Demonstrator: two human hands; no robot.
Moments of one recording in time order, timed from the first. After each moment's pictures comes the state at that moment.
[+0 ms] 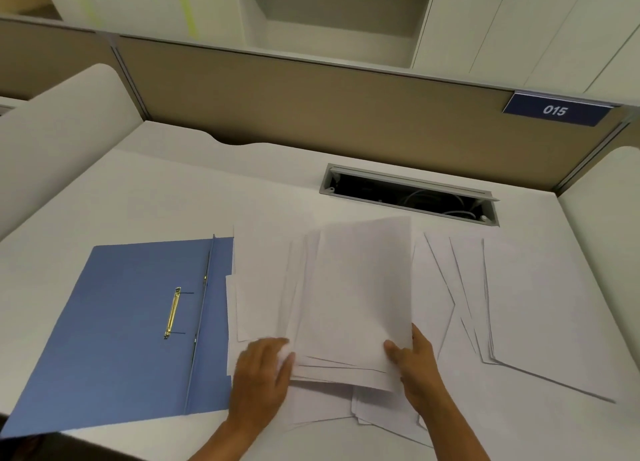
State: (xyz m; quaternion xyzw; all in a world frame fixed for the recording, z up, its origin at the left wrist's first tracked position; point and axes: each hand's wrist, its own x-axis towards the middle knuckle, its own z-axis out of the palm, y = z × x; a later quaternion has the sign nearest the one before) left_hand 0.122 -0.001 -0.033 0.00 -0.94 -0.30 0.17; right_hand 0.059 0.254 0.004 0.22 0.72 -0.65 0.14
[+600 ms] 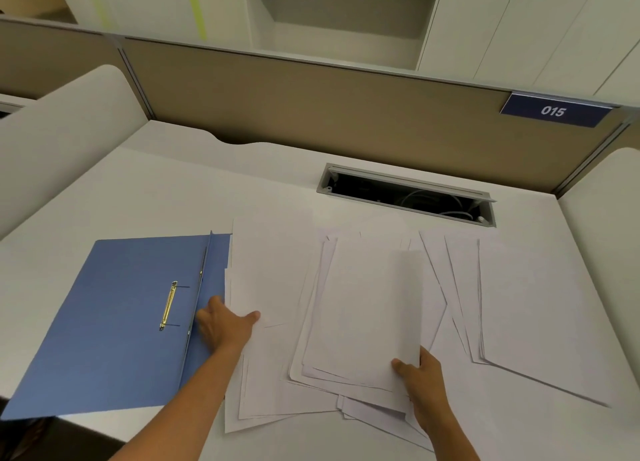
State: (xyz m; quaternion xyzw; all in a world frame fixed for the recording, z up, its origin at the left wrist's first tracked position) left_hand 0.048 -0.031 -0.013 0.44 -0.81 -0.39 0.02; right_hand 0.078 0.289 -0.019 0.26 0.74 -0.60 0.13
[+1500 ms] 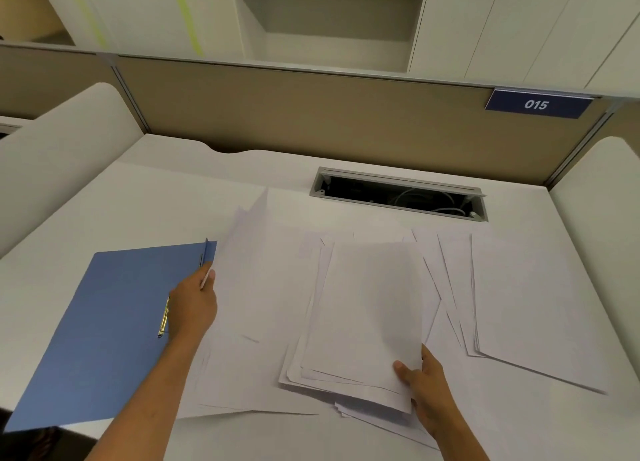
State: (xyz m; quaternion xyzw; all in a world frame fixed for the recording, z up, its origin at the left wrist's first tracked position) left_hand 0.049 -0.056 0.069 0.27 -0.86 -0.40 0.18; right_hand 0.090 0.310 -0.022 0.23 0.67 -0.69 0.15
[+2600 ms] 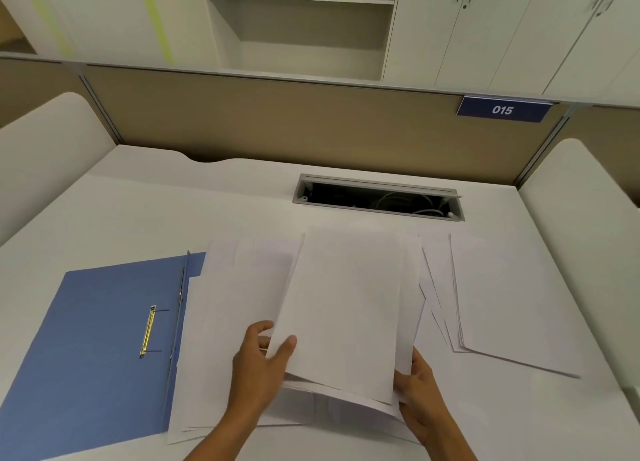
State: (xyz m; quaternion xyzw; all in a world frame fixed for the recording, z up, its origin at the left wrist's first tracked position) left_hand 0.103 0.052 0.057 0.25 -0.79 -0.56 -0.02; right_hand 0.104 0.301 -0.003 0.18 0.62 -0.75 0.13
